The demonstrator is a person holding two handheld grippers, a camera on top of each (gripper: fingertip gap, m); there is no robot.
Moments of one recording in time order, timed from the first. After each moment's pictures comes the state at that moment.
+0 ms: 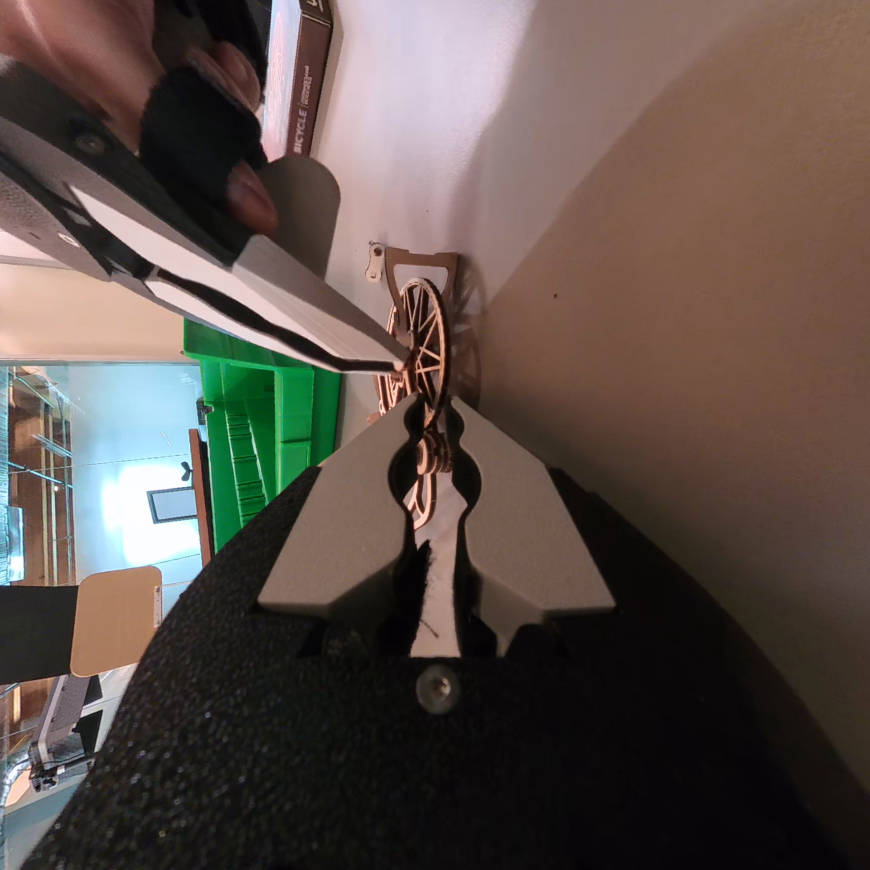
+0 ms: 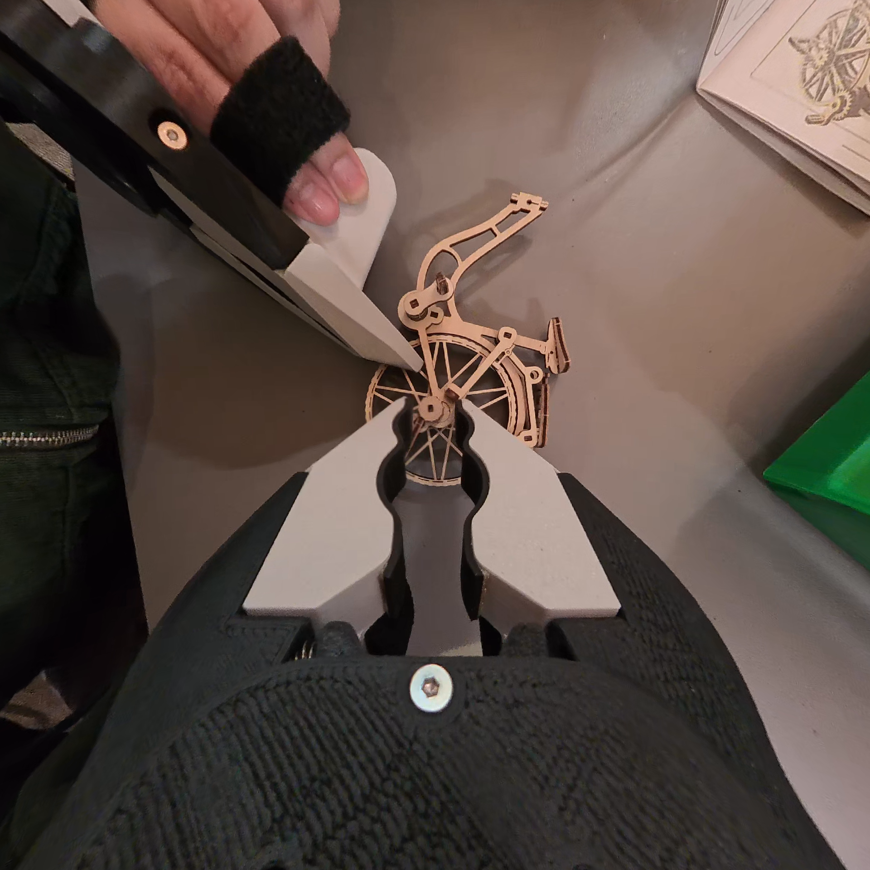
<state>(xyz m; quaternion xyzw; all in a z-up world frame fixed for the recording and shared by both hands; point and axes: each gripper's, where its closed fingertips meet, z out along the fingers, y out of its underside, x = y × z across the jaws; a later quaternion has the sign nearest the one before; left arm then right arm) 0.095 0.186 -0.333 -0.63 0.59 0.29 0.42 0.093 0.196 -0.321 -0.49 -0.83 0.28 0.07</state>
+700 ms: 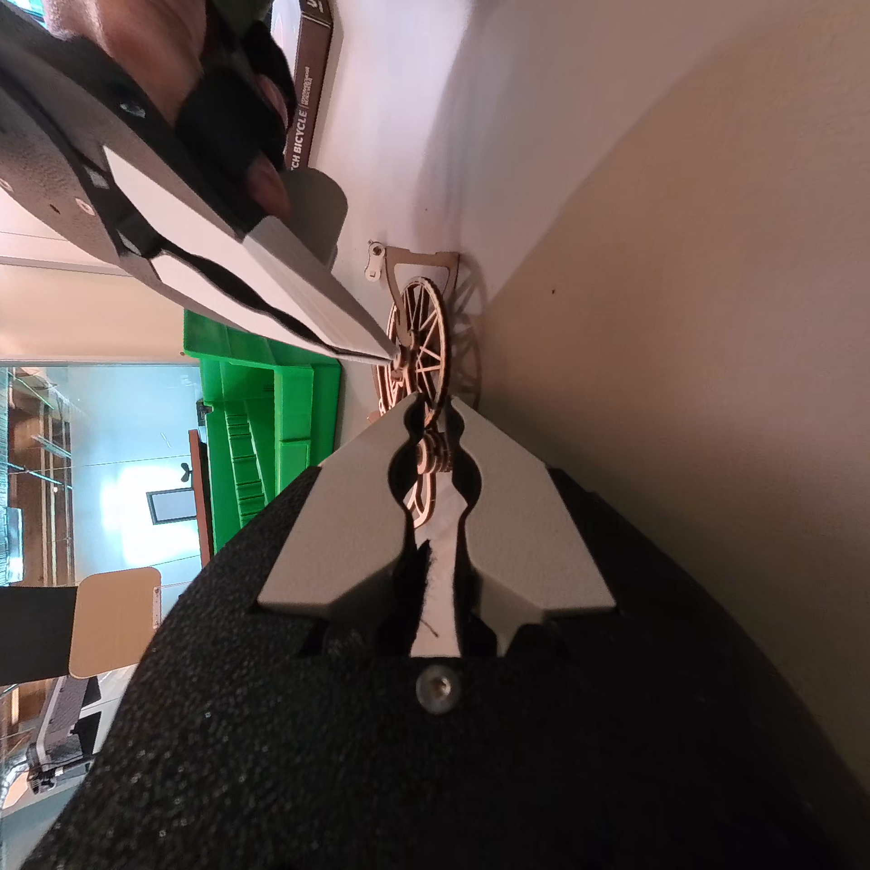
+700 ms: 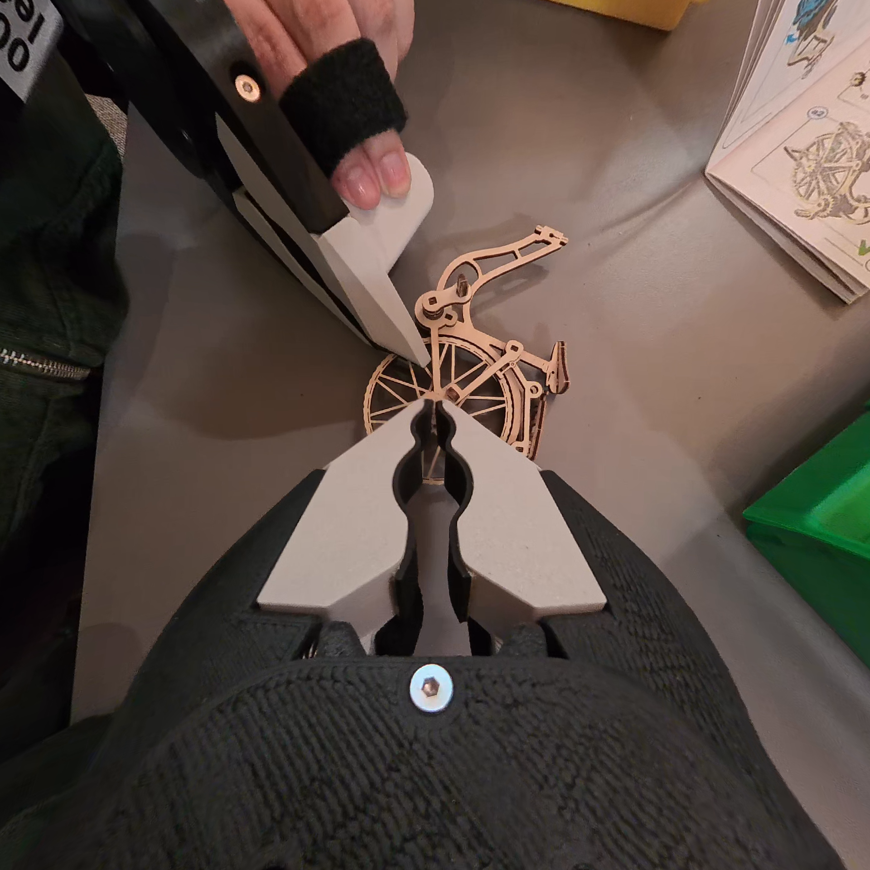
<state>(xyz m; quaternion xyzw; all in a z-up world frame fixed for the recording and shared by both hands) 0.095 0.186 -0.334 -0.63 0.59 0.28 0.43 0.095 0.196 -0.319 -0.41 -0.85 0.32 0.10</state>
